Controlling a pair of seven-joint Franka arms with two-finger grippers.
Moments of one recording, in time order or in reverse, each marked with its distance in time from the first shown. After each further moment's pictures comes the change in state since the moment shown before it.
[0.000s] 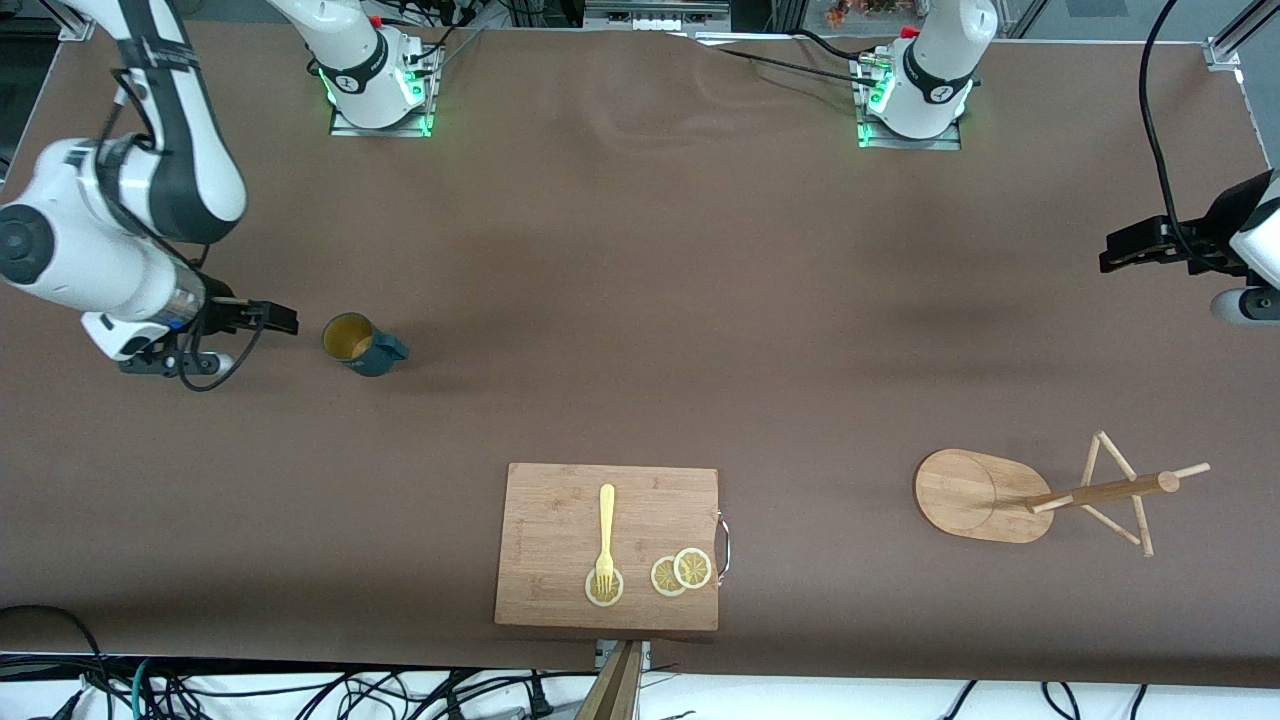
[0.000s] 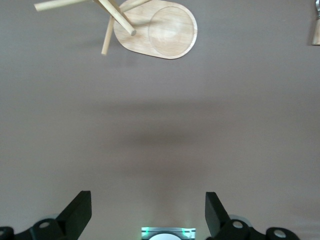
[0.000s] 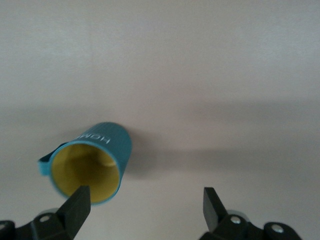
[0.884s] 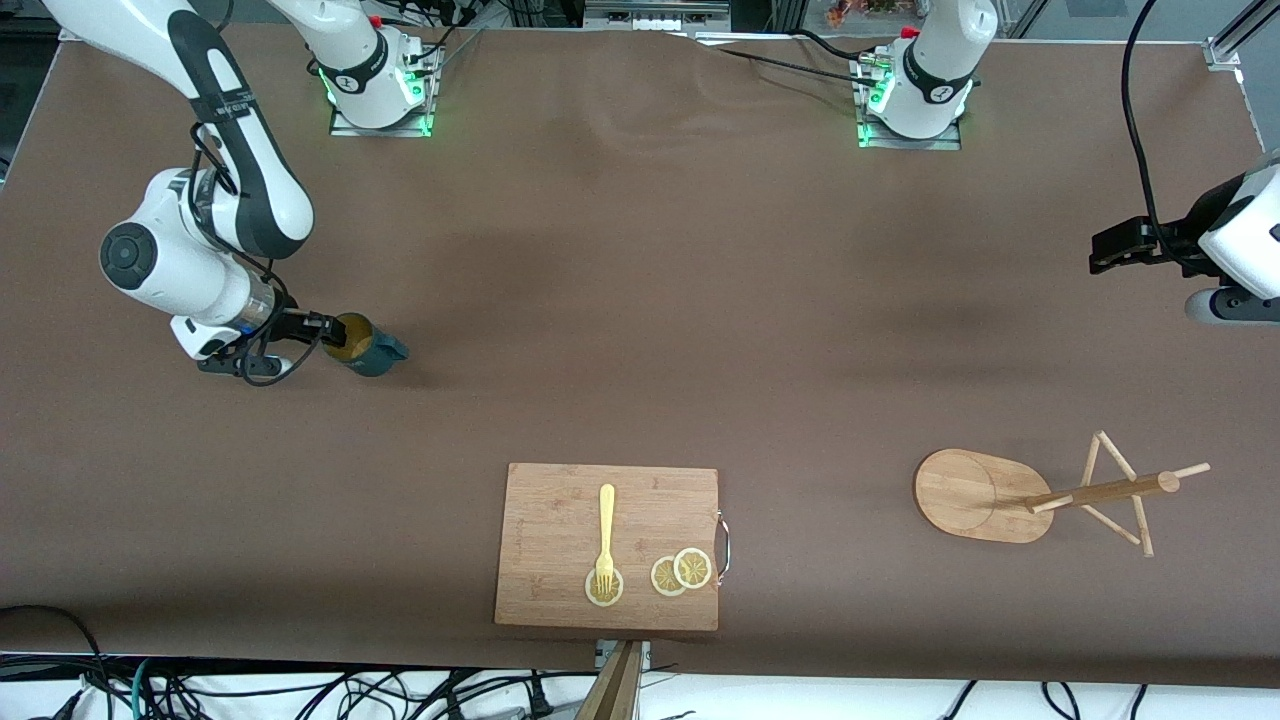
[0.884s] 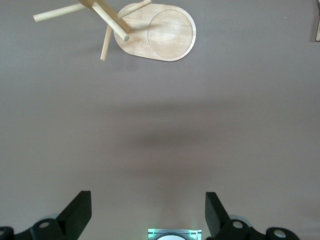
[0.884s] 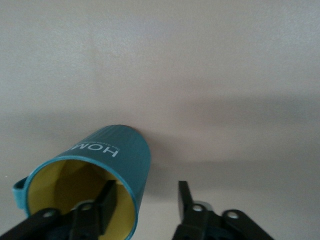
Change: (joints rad) left arm -0.029 0.004 0.001 0.012 0.014 0.000 -0.003; right arm 0.002 0.089 0.038 -0.101 0.093 0.187 0.012
